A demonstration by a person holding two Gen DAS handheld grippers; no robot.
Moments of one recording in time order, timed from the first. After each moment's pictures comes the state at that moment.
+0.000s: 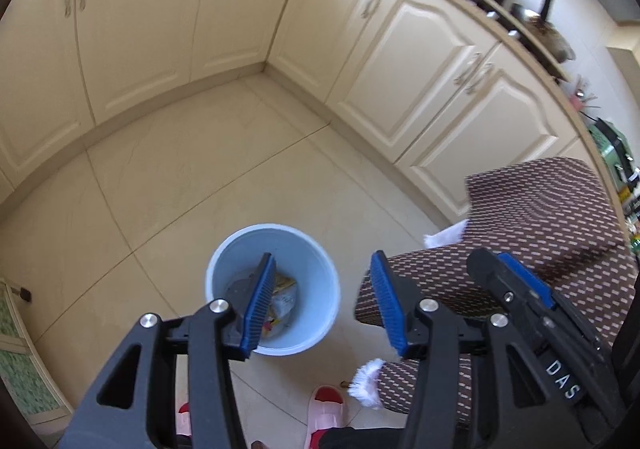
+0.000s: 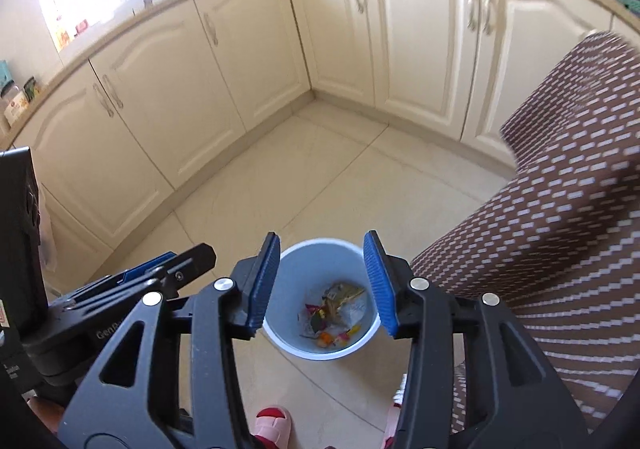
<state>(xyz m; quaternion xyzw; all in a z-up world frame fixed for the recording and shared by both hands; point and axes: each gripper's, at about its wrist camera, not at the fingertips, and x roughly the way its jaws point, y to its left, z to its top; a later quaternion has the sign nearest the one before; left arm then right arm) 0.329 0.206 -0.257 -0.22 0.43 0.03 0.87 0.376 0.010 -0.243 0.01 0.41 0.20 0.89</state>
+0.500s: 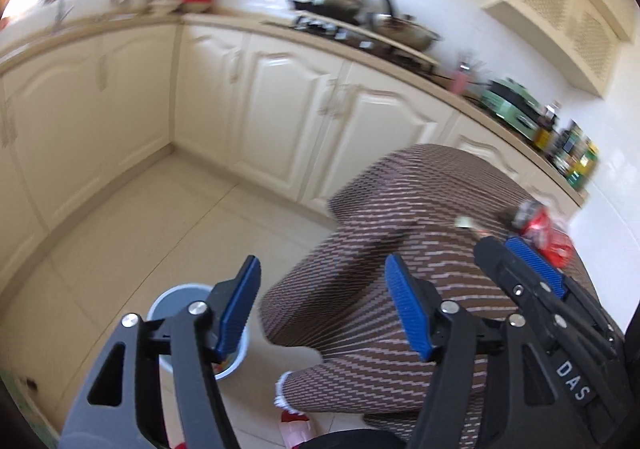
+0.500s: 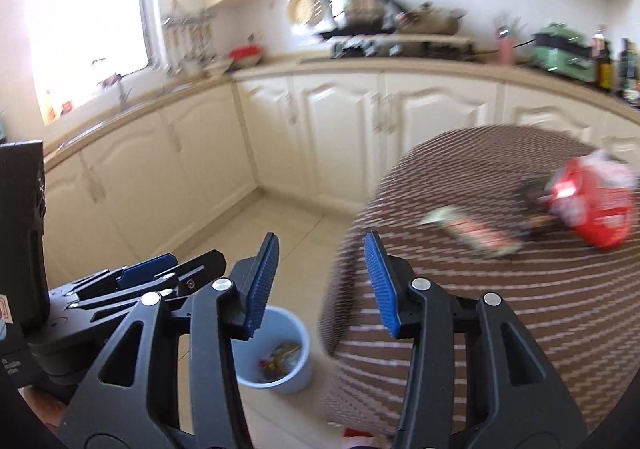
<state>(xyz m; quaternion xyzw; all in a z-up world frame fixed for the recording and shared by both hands) 0.285 0.032 -0.109 -0.12 0.34 -0.09 0.93 0.269 -0.148 -0.105 0.04 0.26 0.11 0.96</state>
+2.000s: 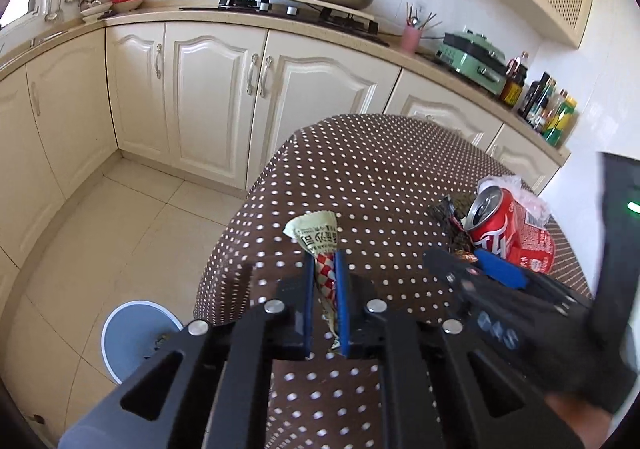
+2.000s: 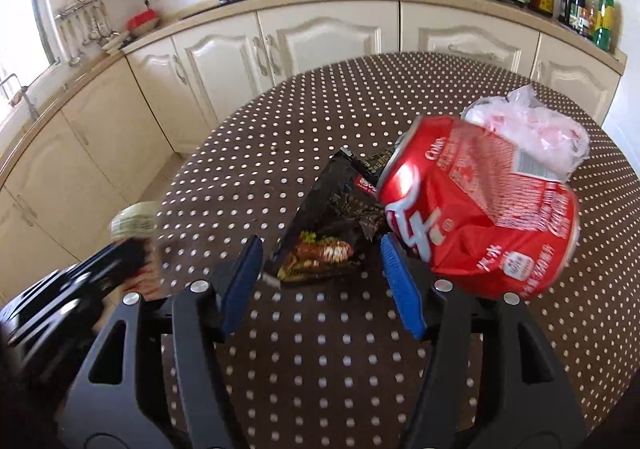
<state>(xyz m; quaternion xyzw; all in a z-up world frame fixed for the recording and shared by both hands) 0.353 -0.091 -0.111 -0.08 0.38 -0.15 0.91 0.362 -0.277 -0.128 0.09 0.40 -0.01 0.91</state>
